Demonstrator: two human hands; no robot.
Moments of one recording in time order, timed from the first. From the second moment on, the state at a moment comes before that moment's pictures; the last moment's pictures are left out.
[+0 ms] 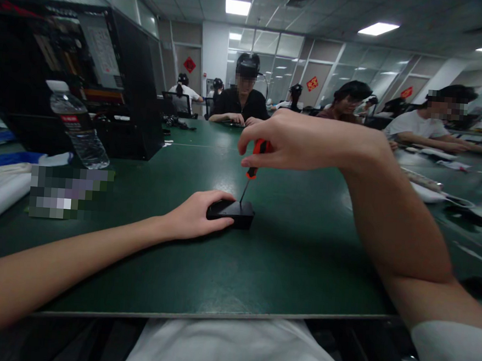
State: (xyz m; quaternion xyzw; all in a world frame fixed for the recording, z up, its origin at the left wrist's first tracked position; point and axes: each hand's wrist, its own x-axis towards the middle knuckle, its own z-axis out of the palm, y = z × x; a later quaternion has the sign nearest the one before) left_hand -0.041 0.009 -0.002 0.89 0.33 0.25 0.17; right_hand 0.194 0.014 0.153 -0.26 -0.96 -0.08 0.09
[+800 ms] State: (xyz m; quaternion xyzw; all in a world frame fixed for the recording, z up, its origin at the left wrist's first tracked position) left_hand -0.041 0.009 -0.002 0.90 0.31 0.26 0.17; right_hand 0.181 0.000 0.159 -0.23 -0.97 -0.07 0.06
